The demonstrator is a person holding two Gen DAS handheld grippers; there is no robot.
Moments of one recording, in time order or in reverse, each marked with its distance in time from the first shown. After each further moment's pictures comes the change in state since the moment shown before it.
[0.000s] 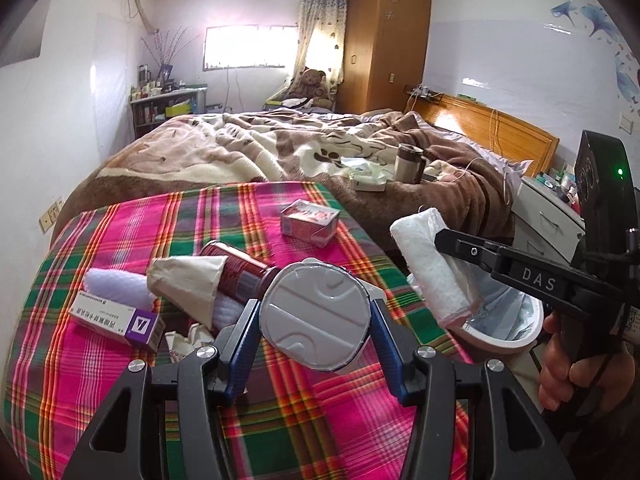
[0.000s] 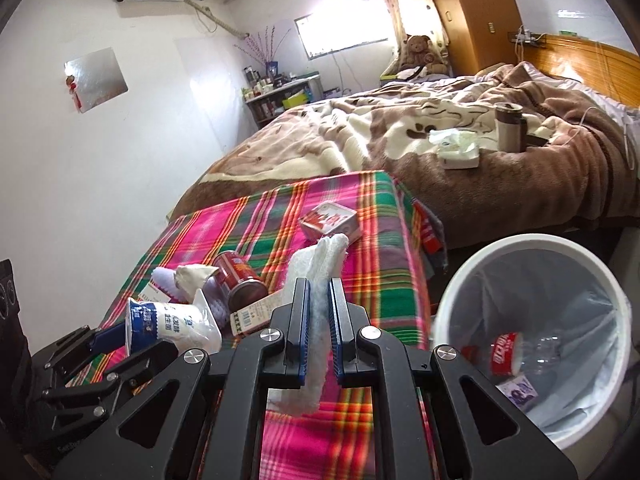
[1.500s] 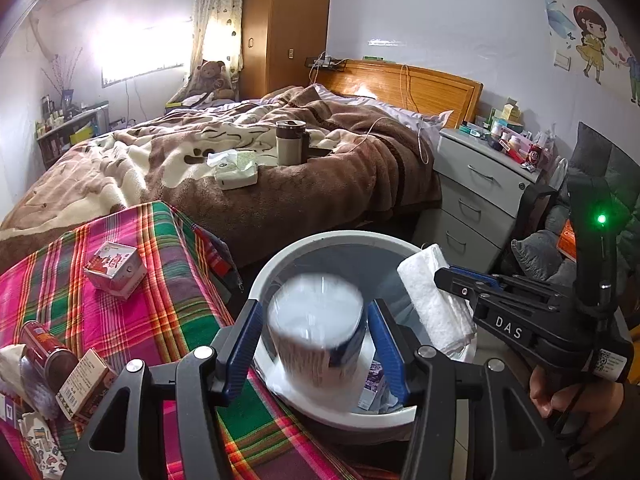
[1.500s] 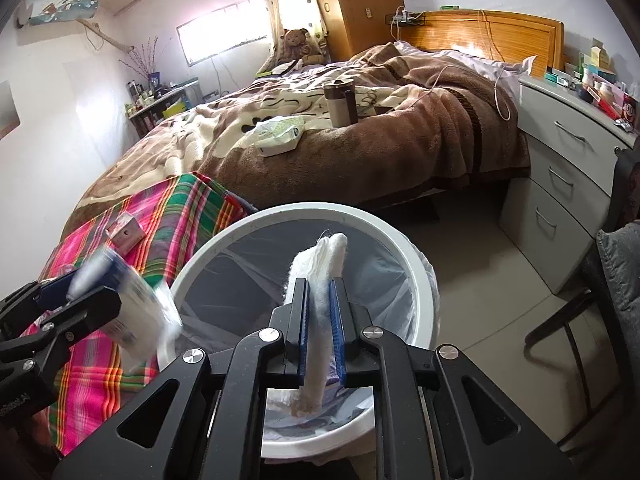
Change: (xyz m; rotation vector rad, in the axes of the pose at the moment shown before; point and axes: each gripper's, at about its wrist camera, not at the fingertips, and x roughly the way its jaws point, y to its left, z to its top) left arm 0.100 -0.176 0.031 0.208 0.071 -0.227; right arm -0.036 -0.156 -0.017 0.144 0.029 -0.355
